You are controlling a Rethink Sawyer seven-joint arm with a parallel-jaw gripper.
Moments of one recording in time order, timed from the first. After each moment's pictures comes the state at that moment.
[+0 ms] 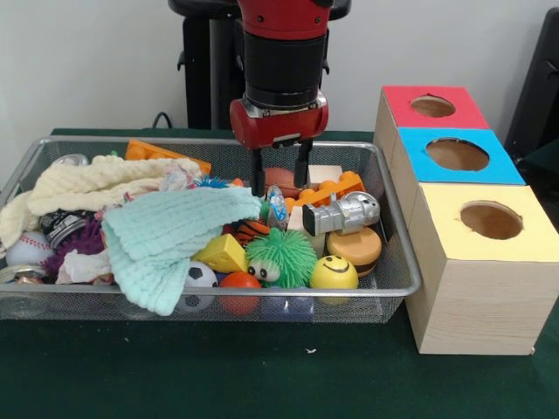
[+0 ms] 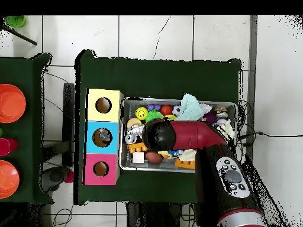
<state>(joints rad) -0.42 -0.66 0.23 1.69 -0.34 0.53 1.32</state>
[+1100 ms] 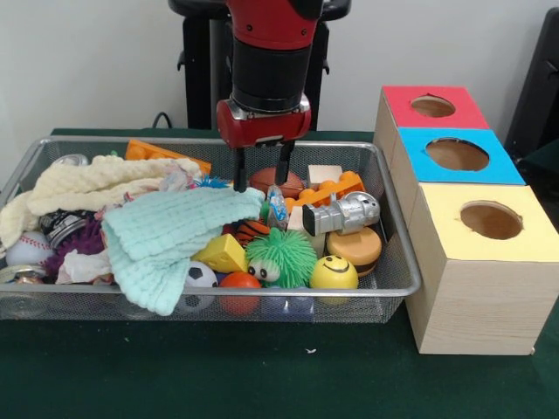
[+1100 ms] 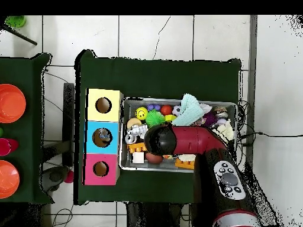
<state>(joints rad) -0.38 -0.64 0.13 1.69 -0.34 0.52 1.32</state>
